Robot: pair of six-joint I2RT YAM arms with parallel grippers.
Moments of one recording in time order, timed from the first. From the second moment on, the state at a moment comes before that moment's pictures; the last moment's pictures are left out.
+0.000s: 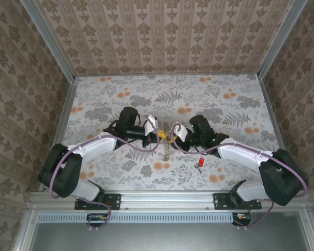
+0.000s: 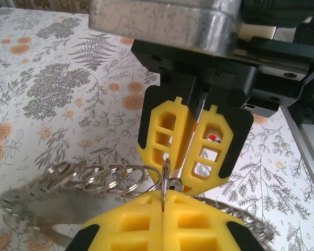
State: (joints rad) left arm -0.61 1.45 0.76 0.08 0.88 0.45; right arm 0.59 1.35 0.68 -0.01 -0.46 -0.31
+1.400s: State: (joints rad) left arm -0.60 1.45 0.76 0.08 0.88 0.44; right arm 0.59 1.30 0.69 0.02 -0.43 -0.26
